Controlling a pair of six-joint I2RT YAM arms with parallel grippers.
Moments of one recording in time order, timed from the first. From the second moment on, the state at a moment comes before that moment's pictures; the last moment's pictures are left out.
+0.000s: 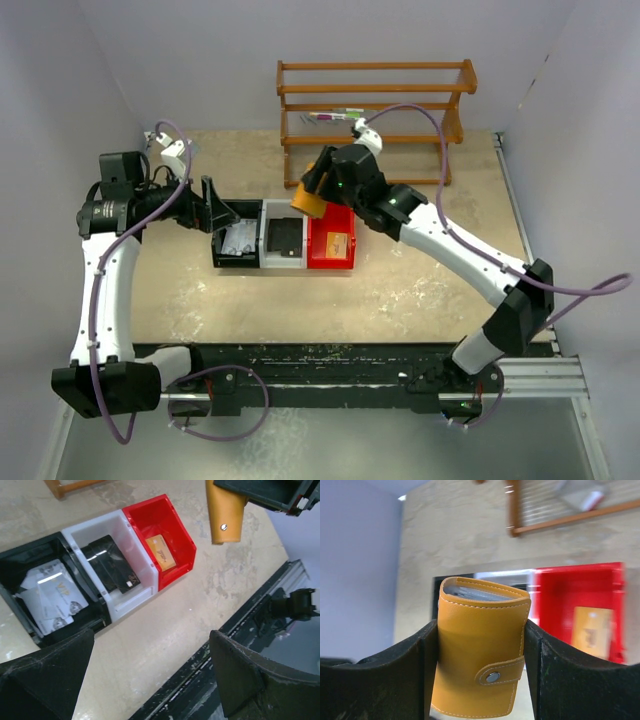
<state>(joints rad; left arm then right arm) 0.12 1.16 1.36 -0.95 0.84 0.12 0.75 1.55 1.47 -0.41 0.37 0.83</state>
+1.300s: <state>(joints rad) 0.12 1.18 1.31 -0.95 1.00 0.04 1.04 1.81 1.80 -0.31 0.30 0.88</state>
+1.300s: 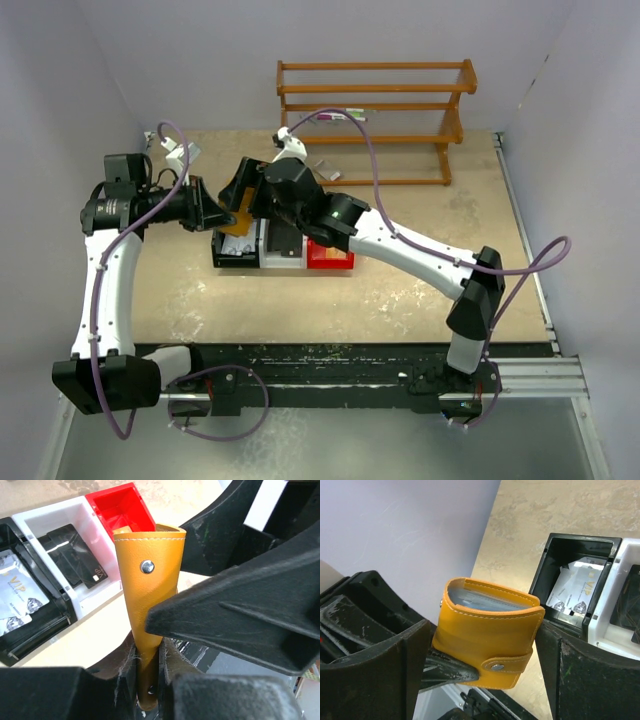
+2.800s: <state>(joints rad) 0.13 1.13 1.37 -1.01 0.79 0.11 1.01 1.85 1.84 -0.38 0.11 0.85</state>
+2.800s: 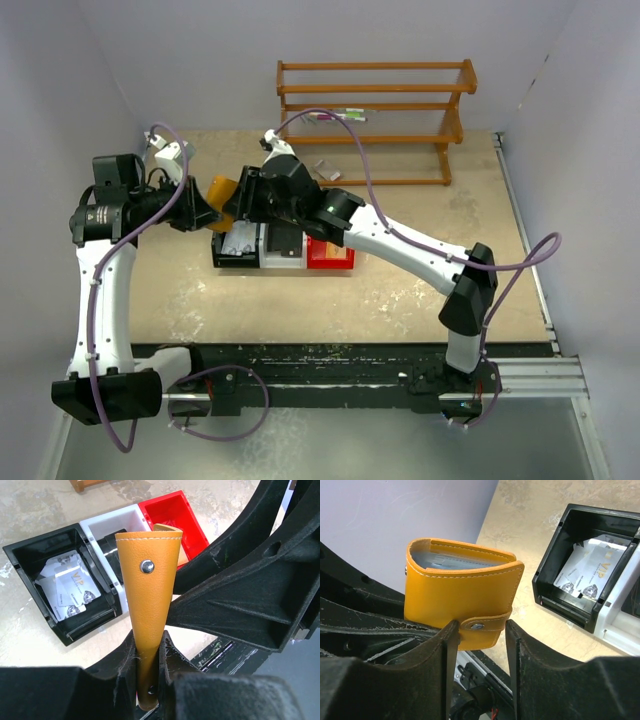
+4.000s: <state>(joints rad) 0.13 1.10 1.45 -1.05 0.79 0.17 0.91 1.71 1.51 -0.38 0.18 0.75</state>
